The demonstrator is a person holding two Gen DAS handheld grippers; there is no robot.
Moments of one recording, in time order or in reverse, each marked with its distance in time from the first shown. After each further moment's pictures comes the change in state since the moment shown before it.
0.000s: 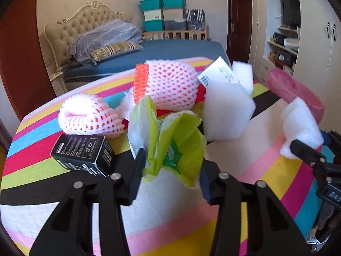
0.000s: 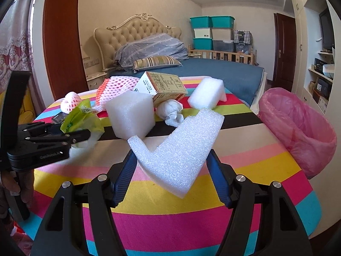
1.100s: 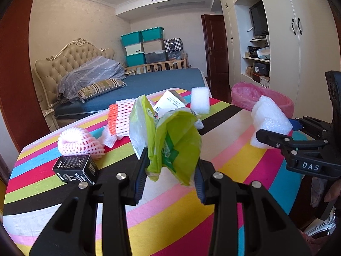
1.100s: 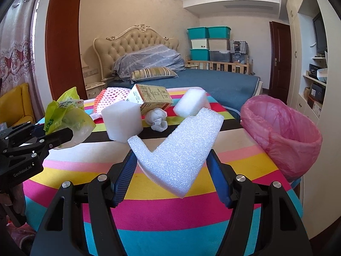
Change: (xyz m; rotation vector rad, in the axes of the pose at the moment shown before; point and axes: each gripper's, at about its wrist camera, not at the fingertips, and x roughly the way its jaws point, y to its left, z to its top) left arm -0.059 -0.058 -0.020 0.141 -0.213 -0.063; right arm -0.040 -0.032 -0.013 0.008 -0.083 -0.017
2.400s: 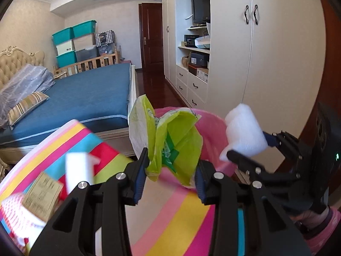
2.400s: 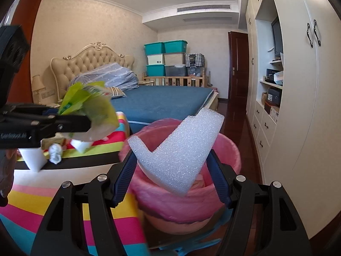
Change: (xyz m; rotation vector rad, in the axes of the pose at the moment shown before) left arm 0.150 -0.183 0.159 0.142 0.086 -0.433; right arm -0.003 -0.196 0.036 0.065 -0.097 -0.273
